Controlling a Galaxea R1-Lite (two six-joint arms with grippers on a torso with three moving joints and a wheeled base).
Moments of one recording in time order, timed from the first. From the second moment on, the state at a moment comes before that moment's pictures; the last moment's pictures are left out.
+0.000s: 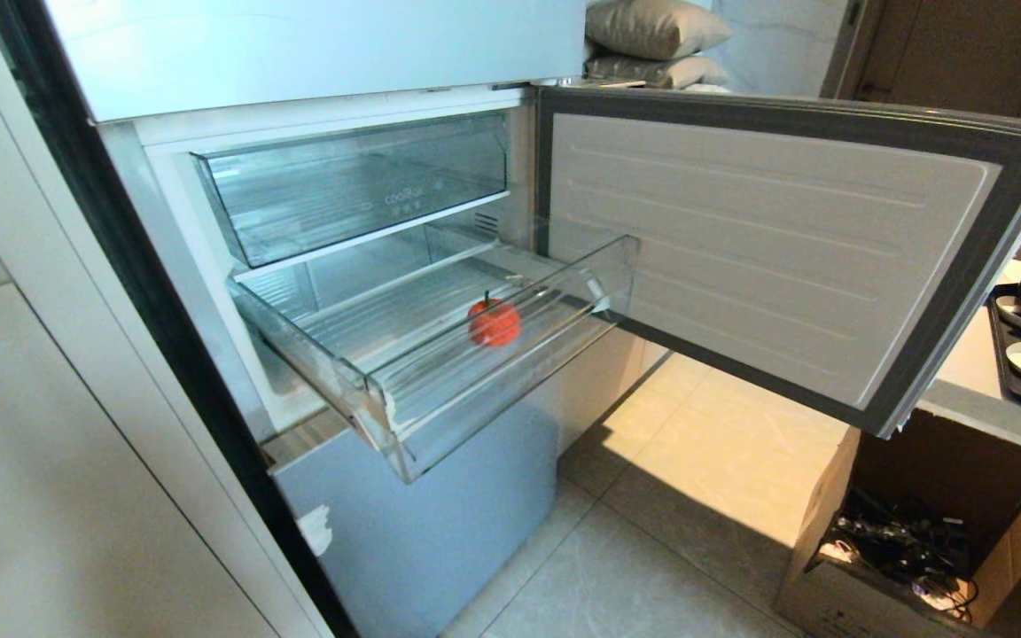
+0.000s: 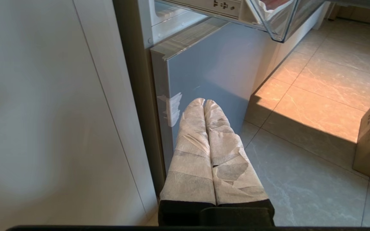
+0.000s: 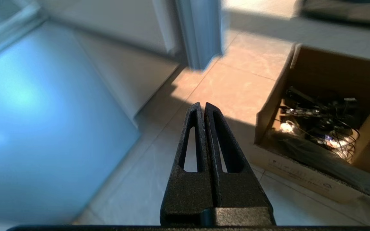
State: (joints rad) left arm 0.00 0.00 0.00 -0.01 0.00 0.00; right arm -0.59 1.09 -0.14 -0.78 0.48 0.08
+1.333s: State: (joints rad) left arm 0.00 0.00 0.00 -0.01 0.00 0.00; right arm -0.01 0.07 0.00 0.00 -0.01 -0.05
